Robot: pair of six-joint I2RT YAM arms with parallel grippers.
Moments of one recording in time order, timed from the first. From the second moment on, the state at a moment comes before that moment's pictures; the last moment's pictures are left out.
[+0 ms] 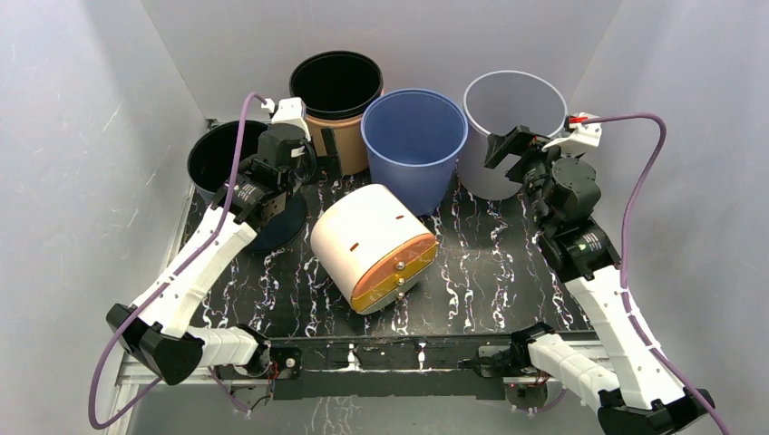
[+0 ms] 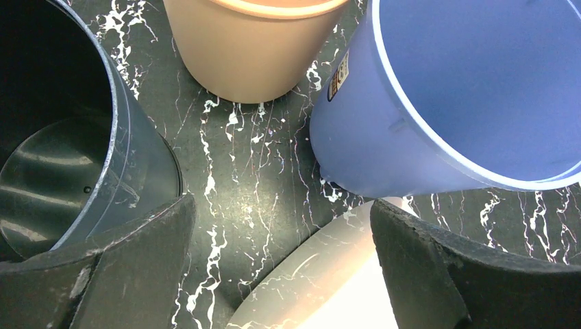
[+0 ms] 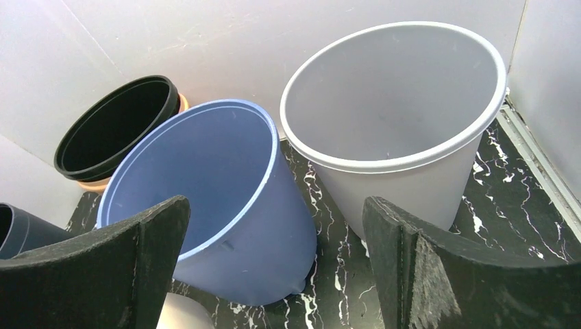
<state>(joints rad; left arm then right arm) -0.56 1.27 1.41 -0.64 -0.35 -0.40 0.33 0.87 1.10 -0.21 0.34 0.34</state>
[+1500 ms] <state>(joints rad) -0.71 1.31 1.55 -0.60 -0.03 -0.26 0.09 1.46 1.70 -0.70 0.11 0.44</state>
